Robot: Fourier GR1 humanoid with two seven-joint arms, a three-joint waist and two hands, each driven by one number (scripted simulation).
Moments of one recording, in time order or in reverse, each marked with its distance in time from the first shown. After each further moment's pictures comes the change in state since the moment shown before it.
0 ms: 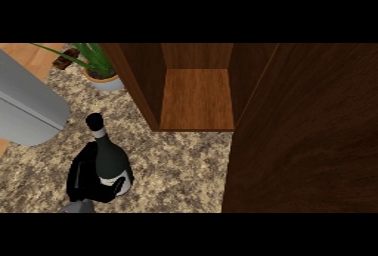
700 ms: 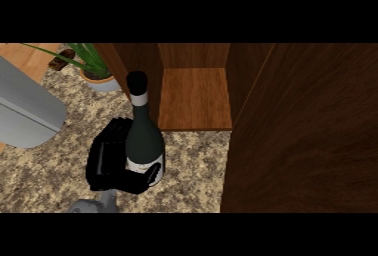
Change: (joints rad) left arm 0.022 -0.015 -0.409 -0.514 0.099 0.476 0.325; right arm 0.004 0.000 -0.002 -0.001 -0.003 0.015 -0.009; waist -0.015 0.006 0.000
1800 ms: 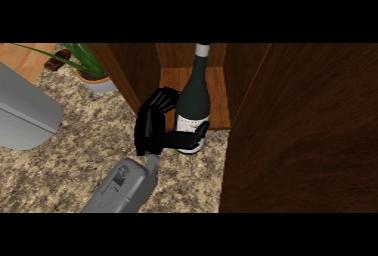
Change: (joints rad) left arm -0.363 -0.001 -0.200 0.264 0.081 0.451 0.079; right arm -0.028 0.019 -0.066 0.000 -0.018 0.041 0.037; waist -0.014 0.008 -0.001
